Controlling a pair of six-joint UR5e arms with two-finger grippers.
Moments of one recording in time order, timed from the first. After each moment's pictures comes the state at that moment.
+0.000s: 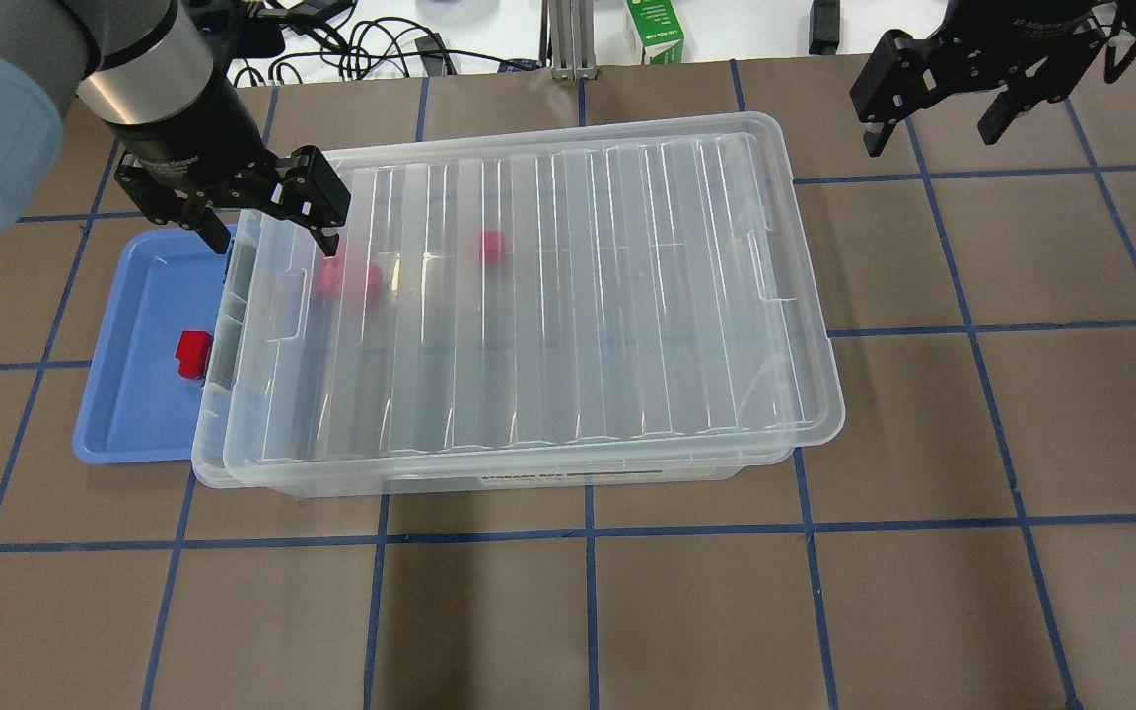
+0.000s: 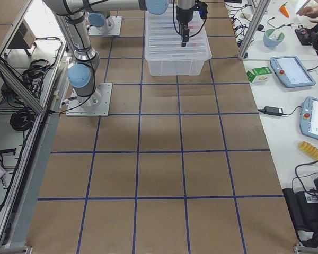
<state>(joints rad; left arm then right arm) -1.58 -1.58 -1.55 -1.59 1.57 0.07 1.49 -1.49 1.41 -1.52 -1.55 -0.16</state>
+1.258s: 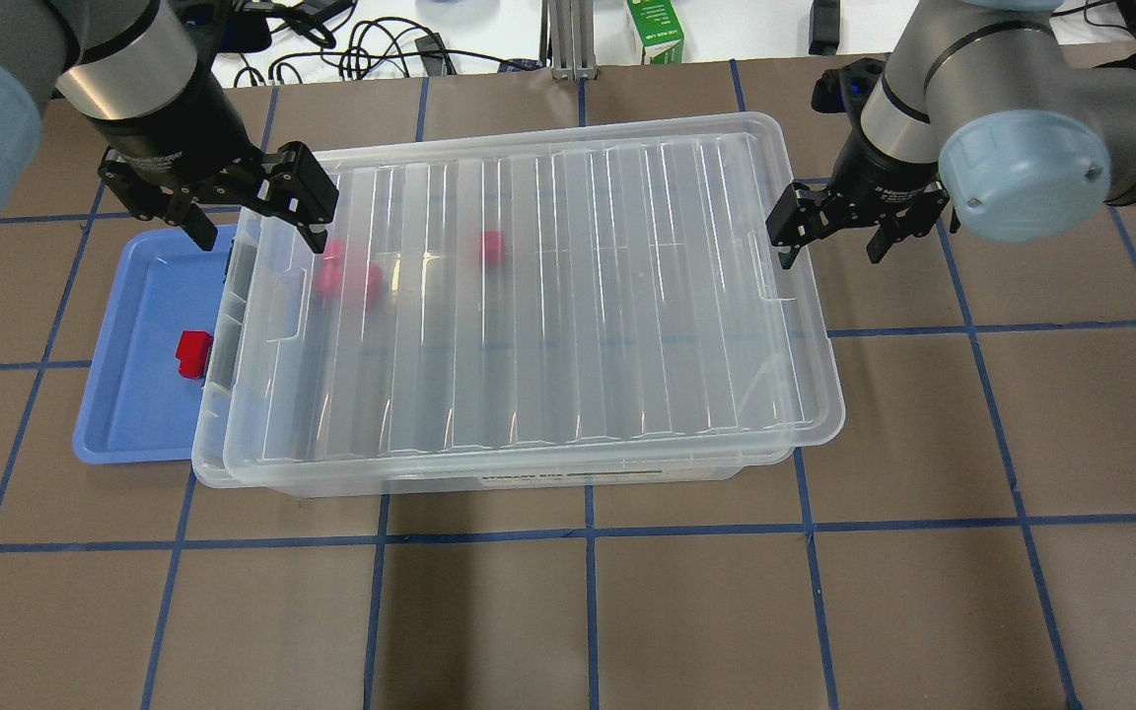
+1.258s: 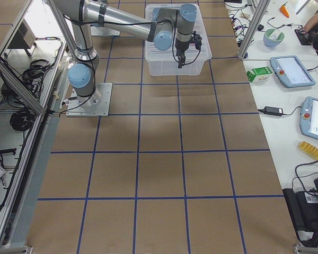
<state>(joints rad) -1.56 -1.57 -1.54 -1.60 1.58 0.08 1.52 -1.39 1.72 -1.87 -1.49 -0.13</state>
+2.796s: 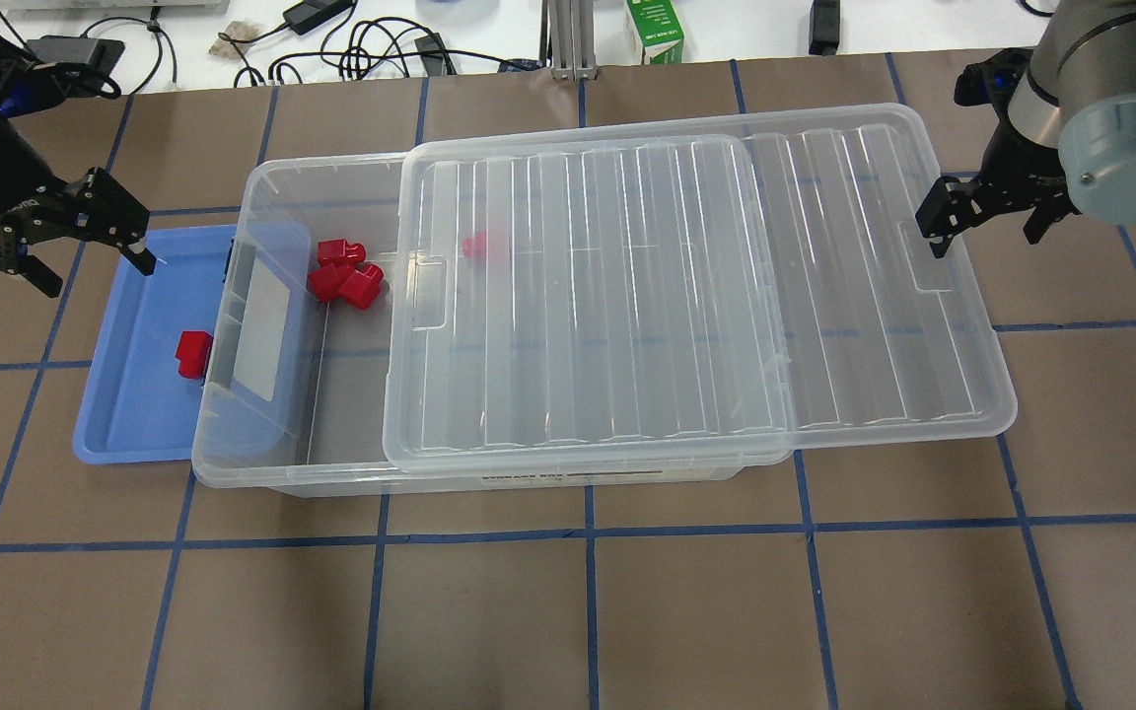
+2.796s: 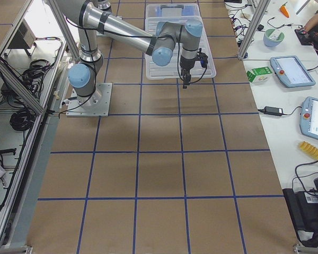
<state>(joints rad) -1.16 -1.70 -1.58 -1.59 1.54 0.29 1.31 -1.37 1.71 -1.91 -1.70 -0.31</state>
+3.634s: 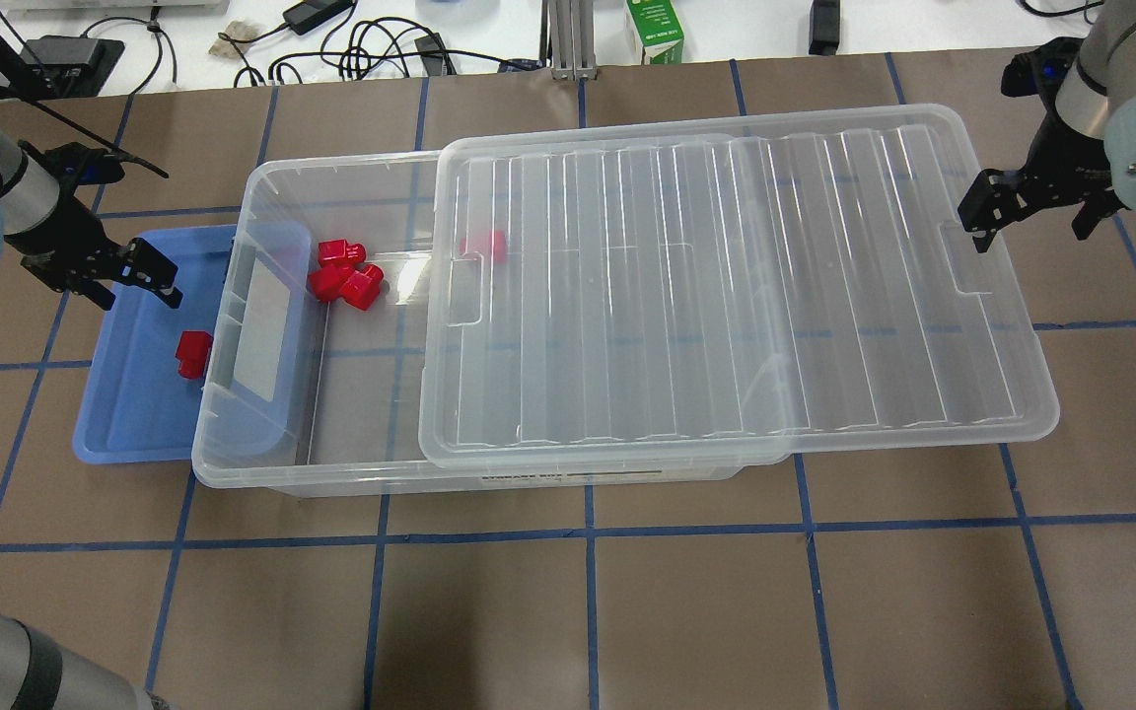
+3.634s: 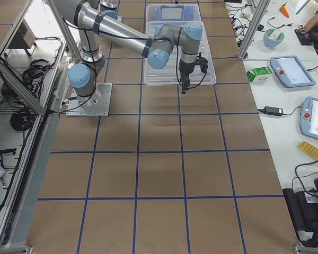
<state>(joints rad) -1.09 -1.97 -1.67 -1.18 1.53 0.56 1.28 -1.41 1.70 -1.89 -1.72 -0.30</state>
